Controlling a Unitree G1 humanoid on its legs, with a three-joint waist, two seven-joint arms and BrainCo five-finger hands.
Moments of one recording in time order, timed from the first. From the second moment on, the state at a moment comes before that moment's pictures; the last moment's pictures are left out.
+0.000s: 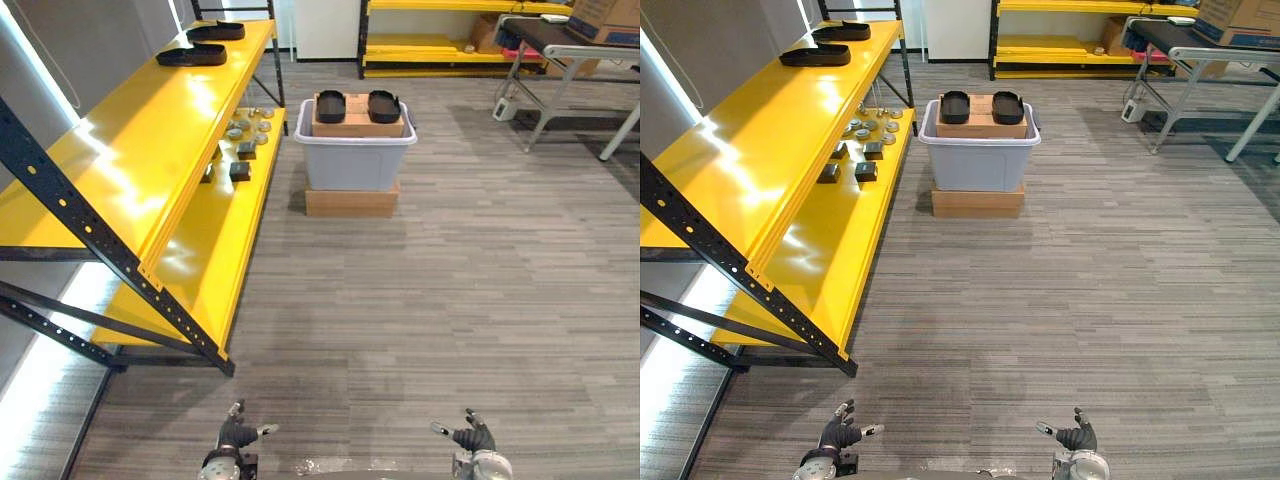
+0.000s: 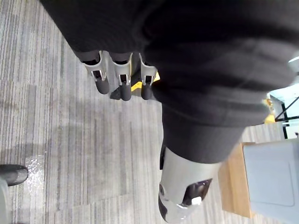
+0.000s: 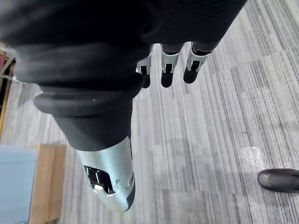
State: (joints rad) left arm 0.17 0.11 -0.03 0.82 -0.01 -0.14 0.13; right arm 0.11 -0.12 -0.17 0.92 0.03 -0.11 -0.15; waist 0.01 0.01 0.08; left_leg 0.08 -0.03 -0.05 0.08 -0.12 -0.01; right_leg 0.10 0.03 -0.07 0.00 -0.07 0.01
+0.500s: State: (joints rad) left arm 0.18 0.11 -0.02 0.77 -0.01 -0.14 0.14; right arm 0.10 -0.12 -0.19 0.88 0.08 -0.11 -0.15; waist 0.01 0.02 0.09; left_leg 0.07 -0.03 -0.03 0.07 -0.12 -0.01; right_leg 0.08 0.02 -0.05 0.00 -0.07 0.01
